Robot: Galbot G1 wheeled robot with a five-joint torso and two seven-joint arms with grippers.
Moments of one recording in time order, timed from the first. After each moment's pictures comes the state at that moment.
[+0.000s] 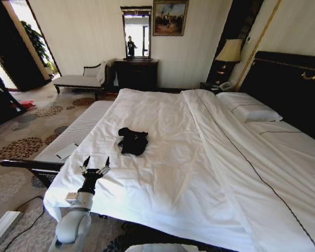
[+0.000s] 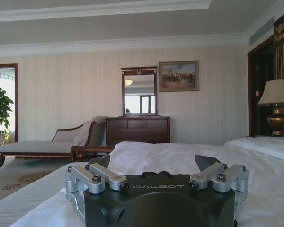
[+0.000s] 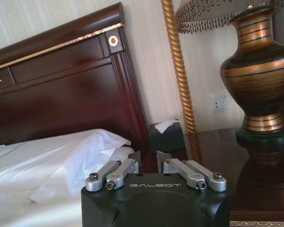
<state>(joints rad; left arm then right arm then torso) 1.59 -1.34 -0.67 -2.13 -0.25 -0.07 0.02 -1.94 1.39 1.37 2.13 1.00 0.10 0.80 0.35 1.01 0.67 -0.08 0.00</state>
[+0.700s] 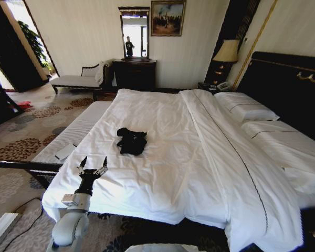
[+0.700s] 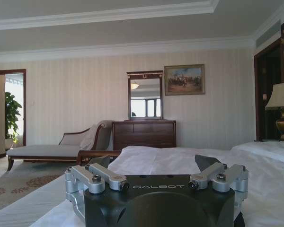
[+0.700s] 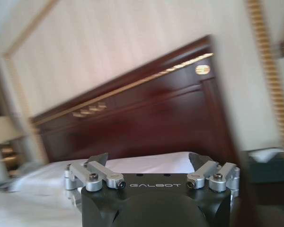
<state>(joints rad) 1.61 -1.34 -0.71 -2.17 -0.27 -0.06 0.01 -1.91 1.37 1.29 2.39 0.89 0.06 0.65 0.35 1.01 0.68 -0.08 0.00</state>
